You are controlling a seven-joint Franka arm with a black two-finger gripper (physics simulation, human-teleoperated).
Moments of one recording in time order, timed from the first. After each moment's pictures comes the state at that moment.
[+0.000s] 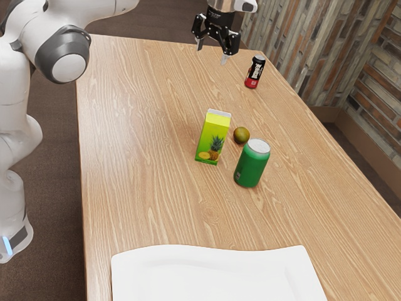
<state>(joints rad) -0.69 0.20 1.13 -1.29 -0.14 1.46 -0.24</state>
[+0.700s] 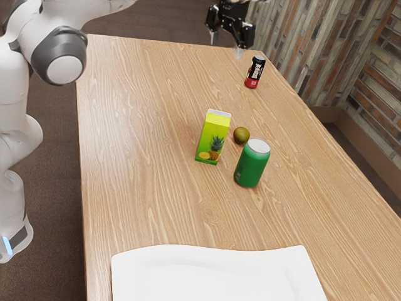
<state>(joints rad) -0.71 0.20 1.06 -1.17 -0.14 1.43 -0.25</state>
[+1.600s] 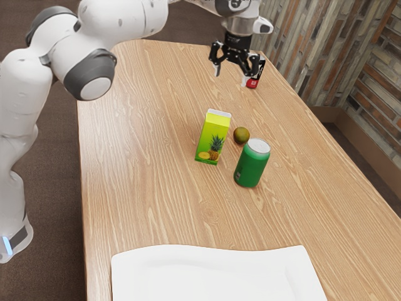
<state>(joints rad) -0.50 0.38 1.01 -1.22 -0.40 1.51 -0.33</state>
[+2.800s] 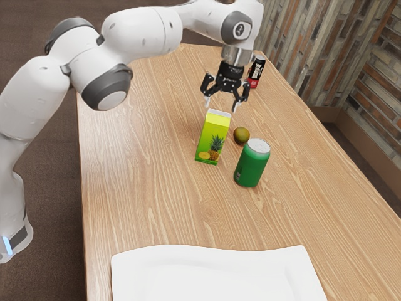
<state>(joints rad) -0.36 0.51 0.93 -1.26 -0.53 1.40 -0.98</state>
